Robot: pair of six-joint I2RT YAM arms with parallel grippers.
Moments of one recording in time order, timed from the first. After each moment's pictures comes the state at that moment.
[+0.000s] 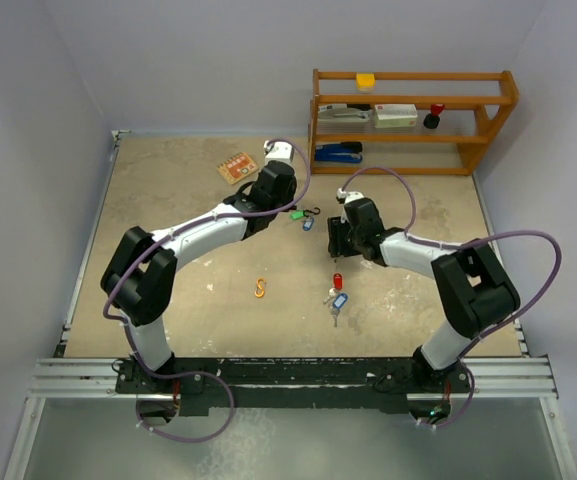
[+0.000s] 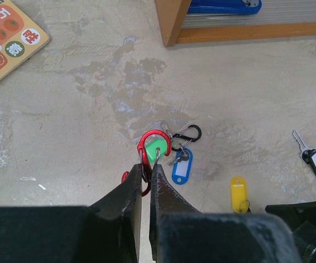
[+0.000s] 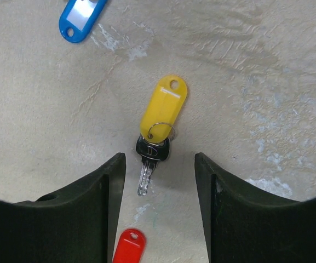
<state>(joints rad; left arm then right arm) -0.68 1.80 1.33 -0.07 -0.37 -0.41 0.47 1.64 0.83 -0.02 0.04 0.25</state>
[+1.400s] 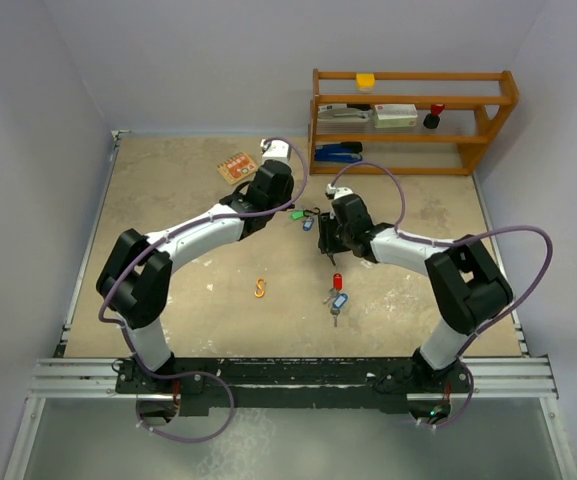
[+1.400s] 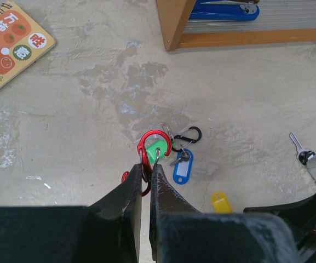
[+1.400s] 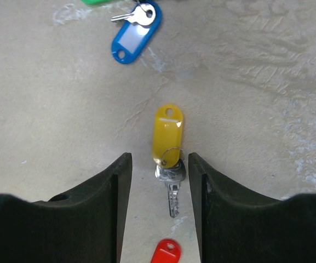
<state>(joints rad) -0.67 1.77 1.31 -0.07 -0.37 -0.41 0.53 1.67 0.90 -0.03 0.04 0.31</state>
